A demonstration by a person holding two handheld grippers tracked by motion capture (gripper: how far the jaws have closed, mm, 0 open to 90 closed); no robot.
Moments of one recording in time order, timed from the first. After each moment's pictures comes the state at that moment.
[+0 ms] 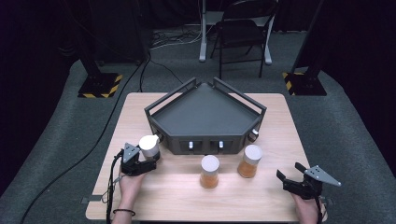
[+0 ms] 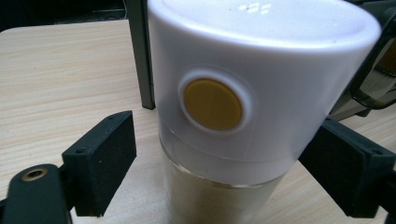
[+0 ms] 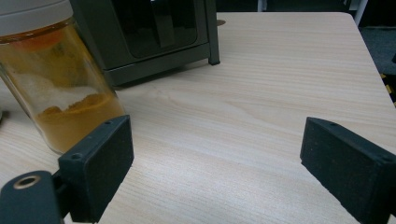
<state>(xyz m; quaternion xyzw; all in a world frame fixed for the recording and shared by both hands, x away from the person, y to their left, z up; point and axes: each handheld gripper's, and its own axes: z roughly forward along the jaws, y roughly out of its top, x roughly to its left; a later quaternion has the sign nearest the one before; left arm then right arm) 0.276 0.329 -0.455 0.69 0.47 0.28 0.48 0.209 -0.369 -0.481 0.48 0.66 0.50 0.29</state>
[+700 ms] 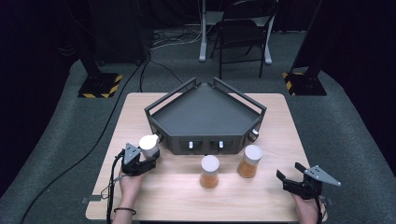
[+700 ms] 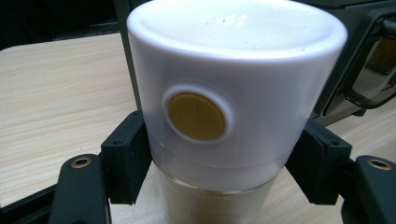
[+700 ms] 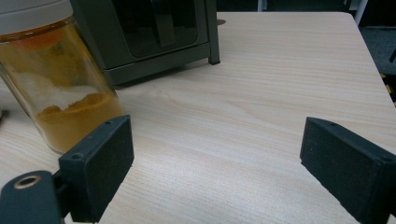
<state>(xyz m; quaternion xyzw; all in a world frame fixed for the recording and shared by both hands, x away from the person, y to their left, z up) 0.274 0.329 -0.459 0.69 0.44 0.30 0.49 0.209 -0.369 -0.480 0.48 0.66 0.50 0.29</state>
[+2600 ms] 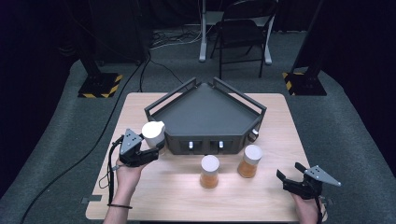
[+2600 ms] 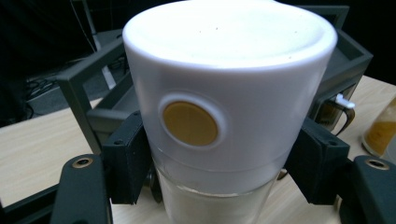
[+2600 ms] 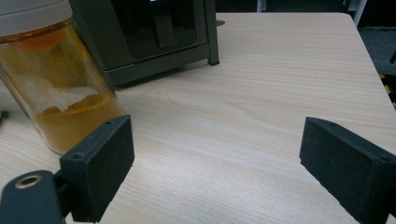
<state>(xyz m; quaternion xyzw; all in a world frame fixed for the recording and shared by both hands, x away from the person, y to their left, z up) 0.267 0.319 -0.366 0.71 0.37 0.30 0.52 0.208 -0.369 -0.481 0.48 0.66 0.50 0.29</state>
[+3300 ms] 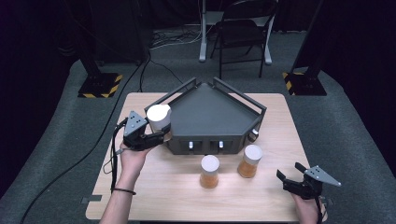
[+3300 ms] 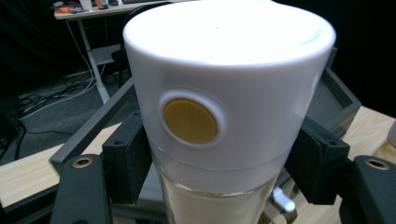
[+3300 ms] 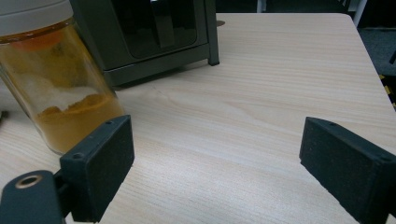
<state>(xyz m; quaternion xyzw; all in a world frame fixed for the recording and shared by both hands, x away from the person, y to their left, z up) 0.295 0.303 -0.329 0.70 0.36 0.29 0.54 0.208 -0.369 -0.481 0.48 0.66 0.50 0.29</state>
